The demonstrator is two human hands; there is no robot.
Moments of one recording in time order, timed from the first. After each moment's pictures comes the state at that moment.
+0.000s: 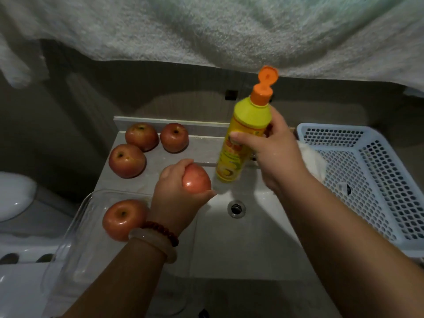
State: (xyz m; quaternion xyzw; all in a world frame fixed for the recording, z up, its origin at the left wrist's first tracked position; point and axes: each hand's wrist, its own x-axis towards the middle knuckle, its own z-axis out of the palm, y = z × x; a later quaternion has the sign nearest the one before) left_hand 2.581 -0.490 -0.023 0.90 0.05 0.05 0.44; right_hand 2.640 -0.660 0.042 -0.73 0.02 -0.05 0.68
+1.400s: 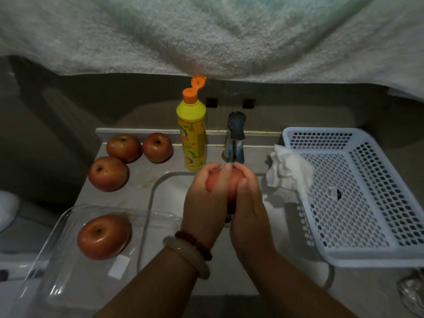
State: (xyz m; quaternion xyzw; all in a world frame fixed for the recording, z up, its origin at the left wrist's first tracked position) left_hand 2.592 -0.588 0.004 0.72 0.07 -0.01 0.69; right_hand 2.569 -0.665 -0.015 -0.71 0.06 -0.03 0.70
